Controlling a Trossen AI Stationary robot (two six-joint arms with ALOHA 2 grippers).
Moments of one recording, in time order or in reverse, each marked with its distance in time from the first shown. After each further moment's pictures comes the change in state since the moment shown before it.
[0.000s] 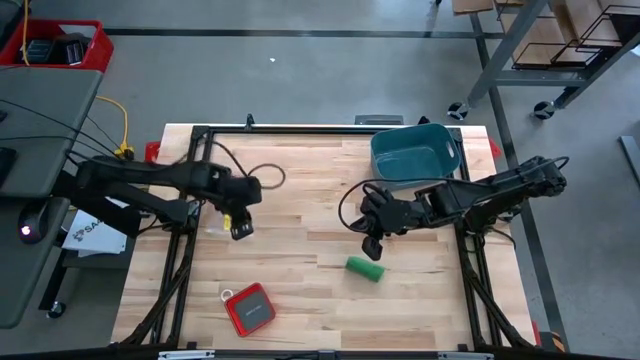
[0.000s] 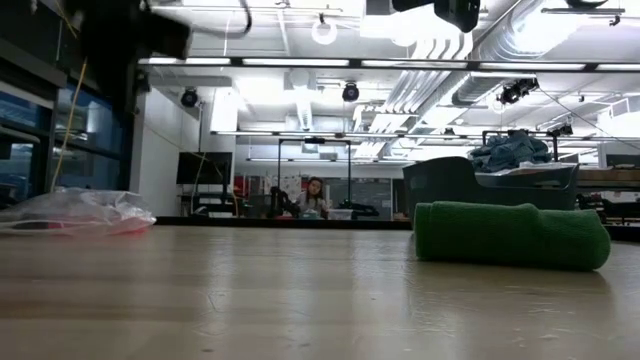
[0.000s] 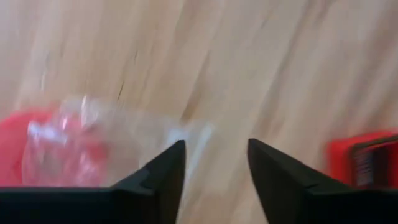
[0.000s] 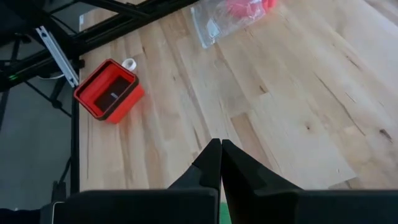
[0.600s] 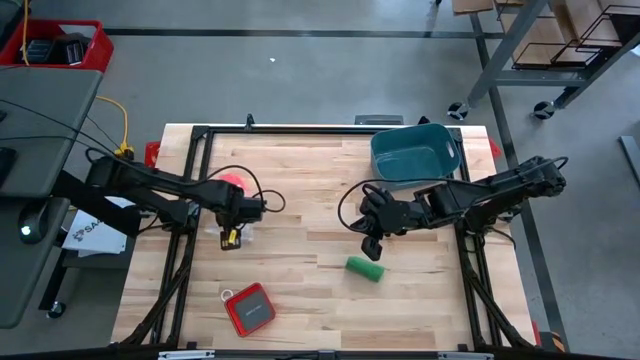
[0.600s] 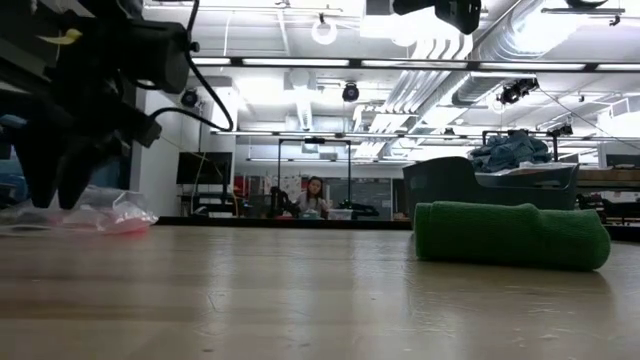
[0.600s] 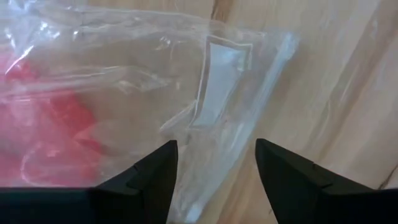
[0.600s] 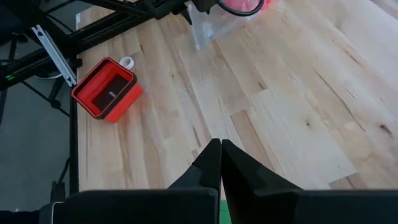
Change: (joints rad) left arm -0.010 0.143 -0.282 0.089 0.022 0.192; right arm 0.000 0.005 0.000 -0.008 0.000 0.016
